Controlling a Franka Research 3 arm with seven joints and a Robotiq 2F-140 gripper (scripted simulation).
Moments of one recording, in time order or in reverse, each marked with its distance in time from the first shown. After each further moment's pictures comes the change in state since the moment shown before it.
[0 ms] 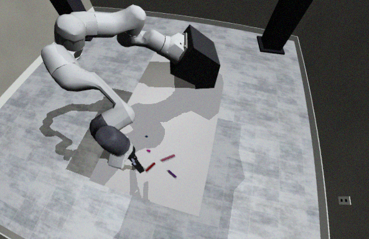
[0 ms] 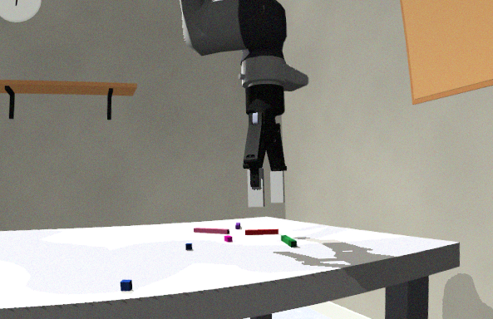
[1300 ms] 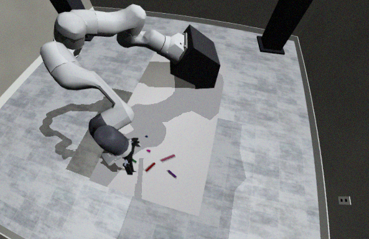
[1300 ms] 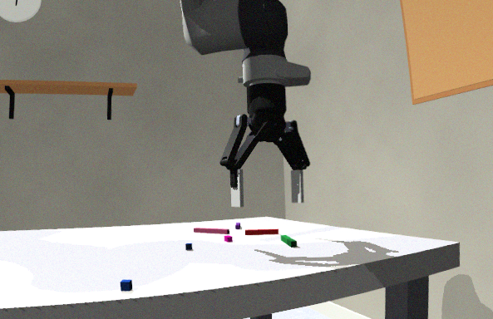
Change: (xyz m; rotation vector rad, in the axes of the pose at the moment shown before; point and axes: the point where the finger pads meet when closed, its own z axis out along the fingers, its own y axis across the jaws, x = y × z) arm 0.004 0.005 0.000 -0.001 0.000 0.602
